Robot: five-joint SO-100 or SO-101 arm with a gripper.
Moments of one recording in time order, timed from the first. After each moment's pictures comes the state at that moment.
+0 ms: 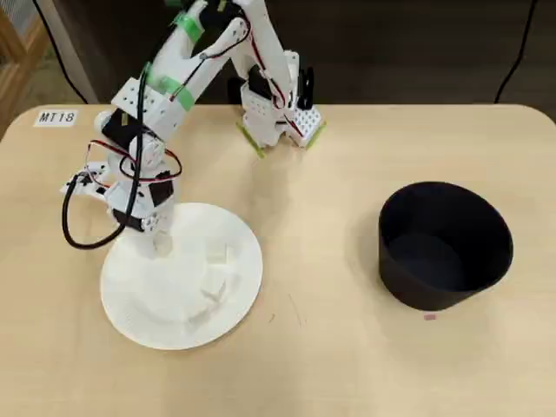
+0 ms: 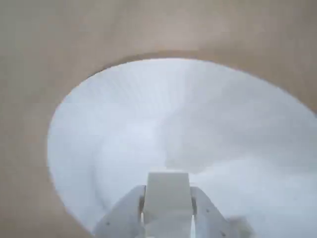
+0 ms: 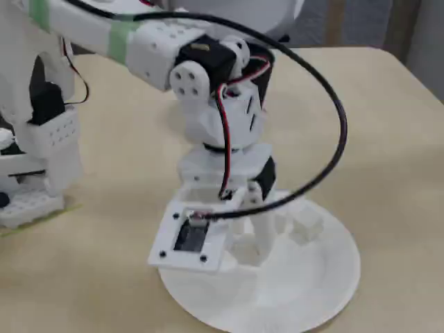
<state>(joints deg) 31.6 84.3 94.3 60.6 -9.8</state>
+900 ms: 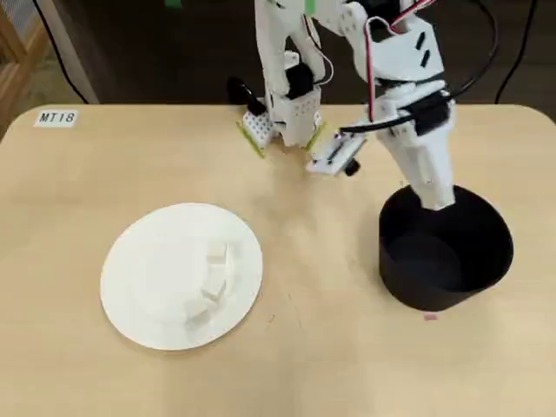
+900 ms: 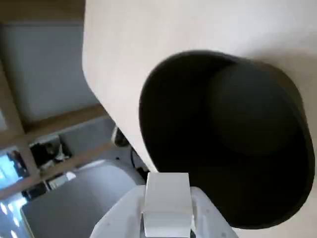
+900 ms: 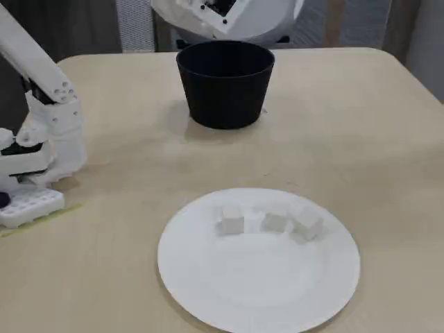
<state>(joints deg) -38.4 117.1 110.9 51.3 0.1</state>
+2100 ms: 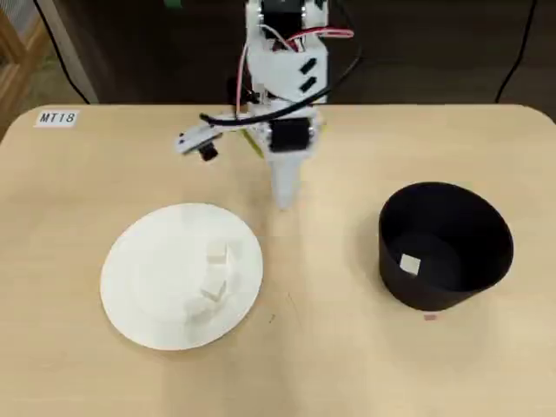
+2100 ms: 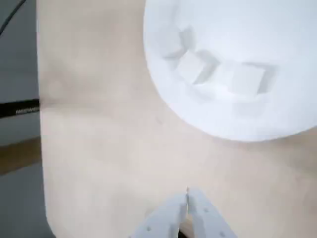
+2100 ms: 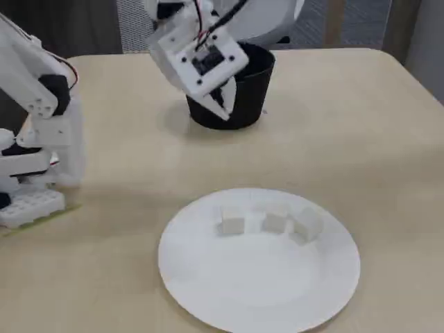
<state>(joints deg) 6.4 127.0 117.9 65.8 -21.1</state>
